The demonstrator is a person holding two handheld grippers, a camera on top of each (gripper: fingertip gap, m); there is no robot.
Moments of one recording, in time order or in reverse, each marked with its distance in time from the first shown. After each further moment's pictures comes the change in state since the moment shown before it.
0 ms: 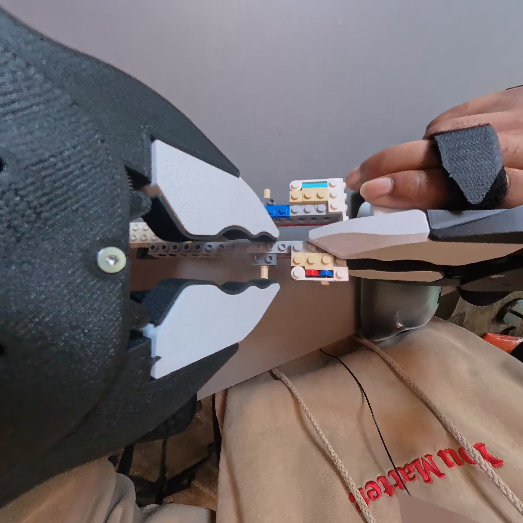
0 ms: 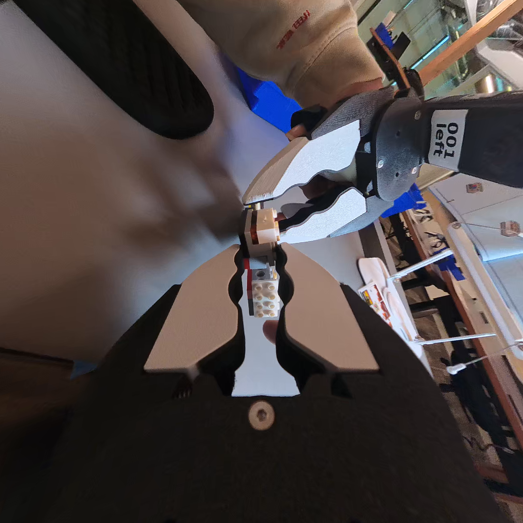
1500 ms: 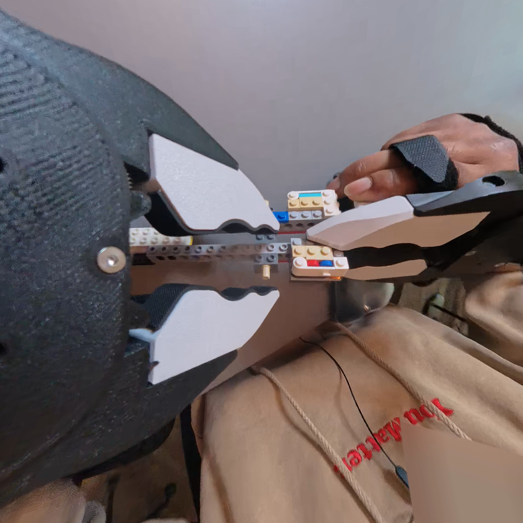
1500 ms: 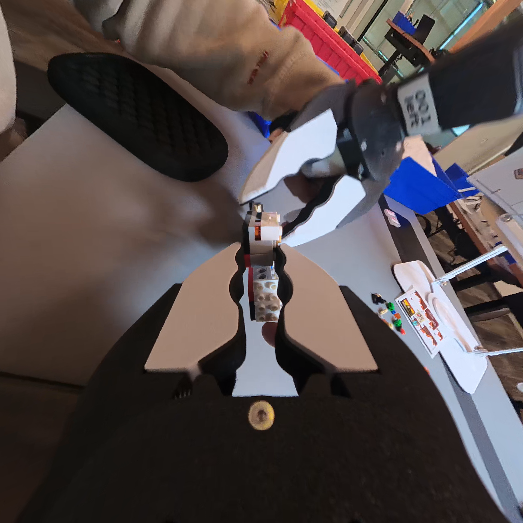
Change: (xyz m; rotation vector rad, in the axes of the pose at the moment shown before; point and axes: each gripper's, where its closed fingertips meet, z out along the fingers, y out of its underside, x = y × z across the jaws) left arm 0.020 -0.002 -0.006 0.201 -0.039 0.071; right arm -0.002 -0.023 0.002 0.047 -0.084 0.174
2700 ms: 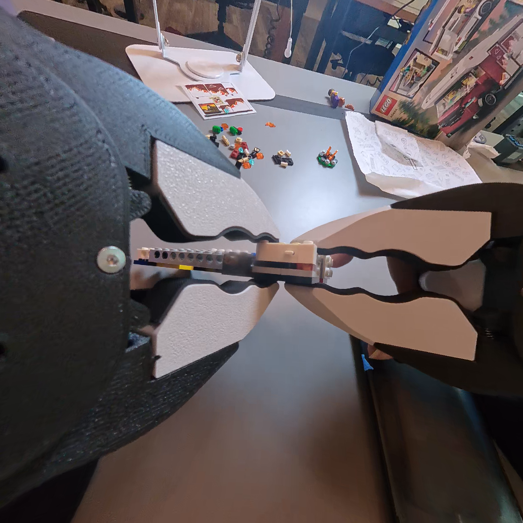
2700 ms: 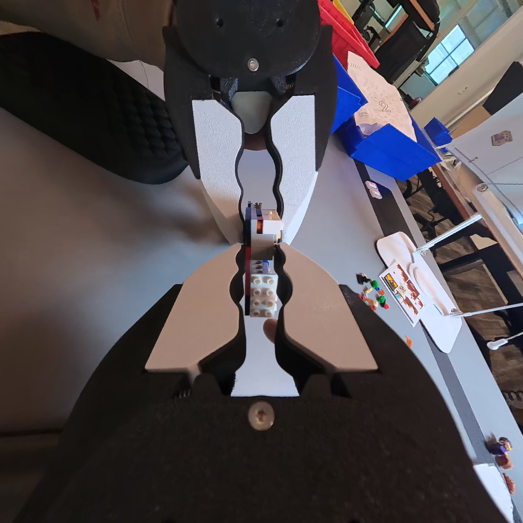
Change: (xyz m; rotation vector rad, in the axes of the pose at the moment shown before) left arm -0.023 -0.005 -0.009 -0.186 -0.895 0.402; right arm 0.014 -0.005 0.010 -0.124 0.101 0.053
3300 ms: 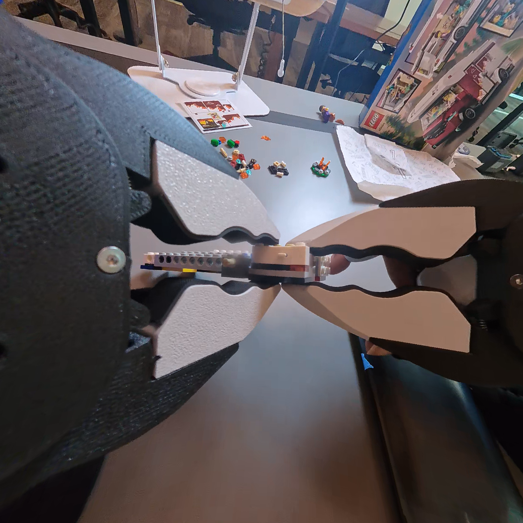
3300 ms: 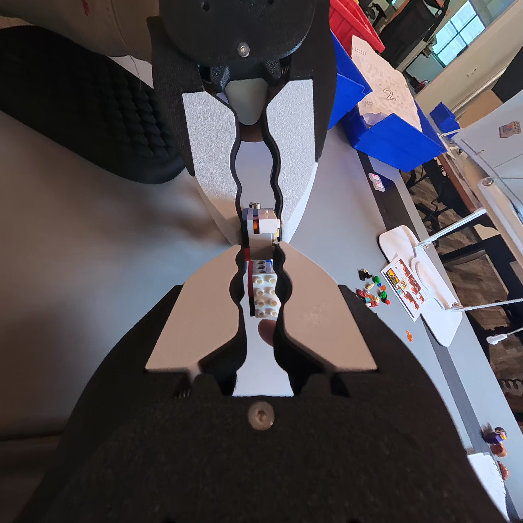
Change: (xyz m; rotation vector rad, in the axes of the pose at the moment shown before) left arm 0.001 -0.003 -0.007 0.016 -0.032 0.045; right arm -0.003 -0.003 0.002 -0.043 -0.001 0.008
